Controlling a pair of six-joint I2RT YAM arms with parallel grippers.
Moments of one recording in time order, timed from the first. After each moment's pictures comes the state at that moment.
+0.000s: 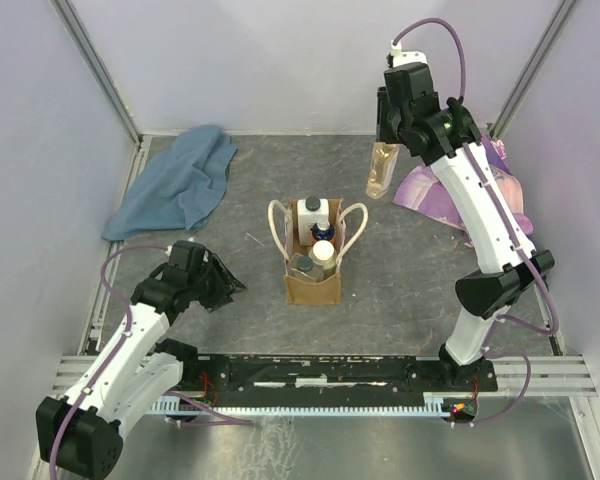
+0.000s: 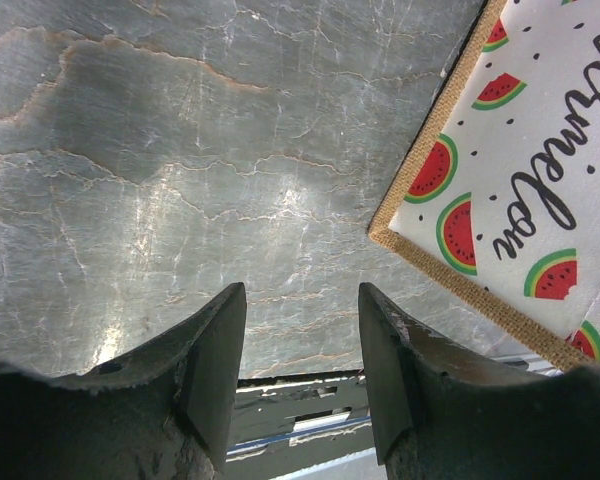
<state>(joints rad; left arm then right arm) -0.30 0.78 0.55 -0.72 0.14 -0.91 0.47 1.78 2.24 -1.03 0.41 0.24</state>
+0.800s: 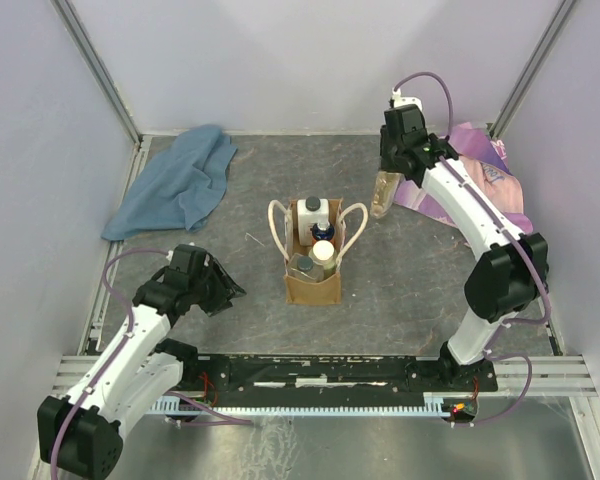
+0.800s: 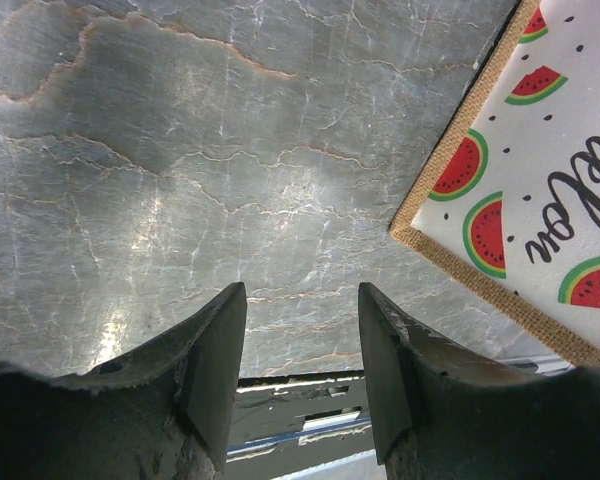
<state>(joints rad) -0.30 0.77 0.51 -0.72 0.14 -0.91 0.35 1.73 1.68 -0.65 0.34 0.26</state>
